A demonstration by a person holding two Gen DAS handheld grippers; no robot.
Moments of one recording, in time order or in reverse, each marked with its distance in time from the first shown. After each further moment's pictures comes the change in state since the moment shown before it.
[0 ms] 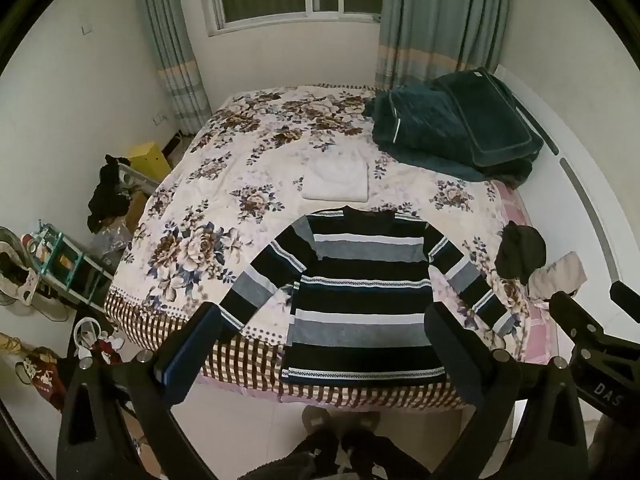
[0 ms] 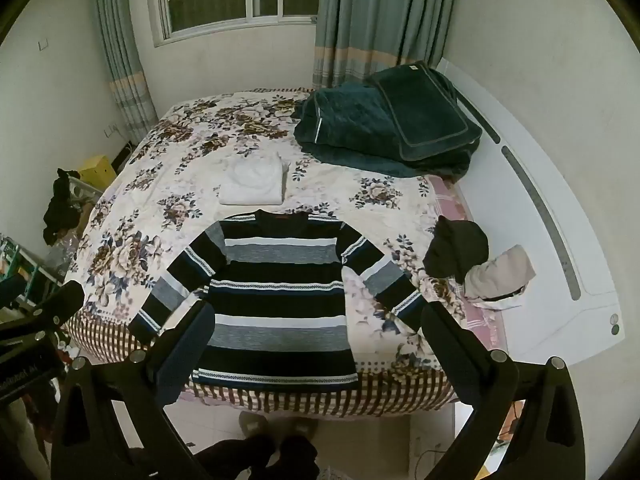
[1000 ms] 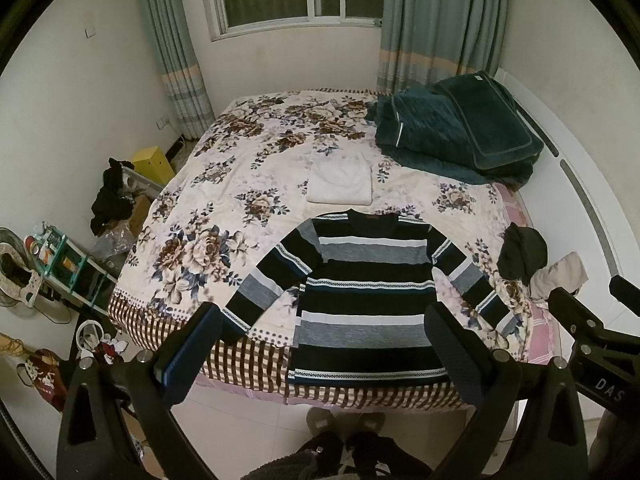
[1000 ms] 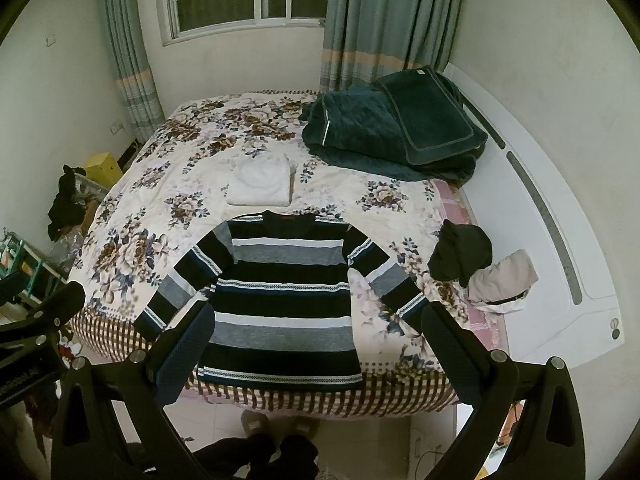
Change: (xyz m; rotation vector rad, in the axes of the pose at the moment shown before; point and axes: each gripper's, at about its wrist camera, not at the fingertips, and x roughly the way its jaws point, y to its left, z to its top) left arm -0.007 0.008 0.004 0.003 -0.012 0.011; right arm 0.002 -0.003 -0.001 -0.001 -0.006 0.003
